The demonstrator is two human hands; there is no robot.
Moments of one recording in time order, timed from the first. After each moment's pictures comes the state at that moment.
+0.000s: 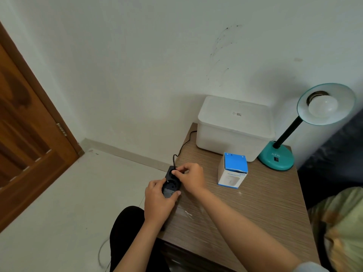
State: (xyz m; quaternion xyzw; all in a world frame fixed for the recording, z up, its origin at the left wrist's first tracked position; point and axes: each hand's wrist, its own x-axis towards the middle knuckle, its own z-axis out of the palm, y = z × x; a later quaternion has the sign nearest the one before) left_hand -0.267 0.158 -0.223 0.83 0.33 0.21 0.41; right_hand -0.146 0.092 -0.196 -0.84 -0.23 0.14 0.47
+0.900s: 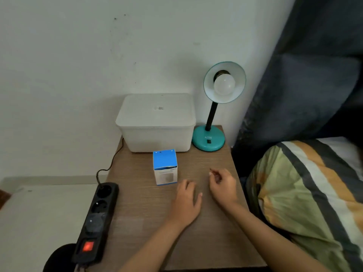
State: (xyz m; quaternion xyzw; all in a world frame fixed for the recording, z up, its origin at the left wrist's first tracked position) left_hand -0.151 -0.031 -0.234 0.93 -0.01 0.07 0.35; right_hand -0.087 -0.163 -0.220 -0.89 -0.03 -0.11 0.43
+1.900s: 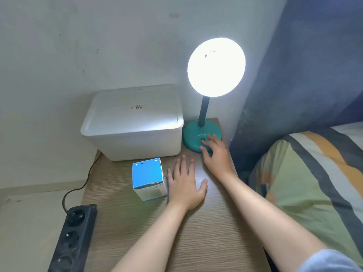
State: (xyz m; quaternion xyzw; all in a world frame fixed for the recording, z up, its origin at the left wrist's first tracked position) left_hand -0.053 -0.046 -0.255 0.99 0.03 -0.01 0.16; right_hand 0.040 -0.157 -0.246 -0.90 -0.09 -0.12 0.42
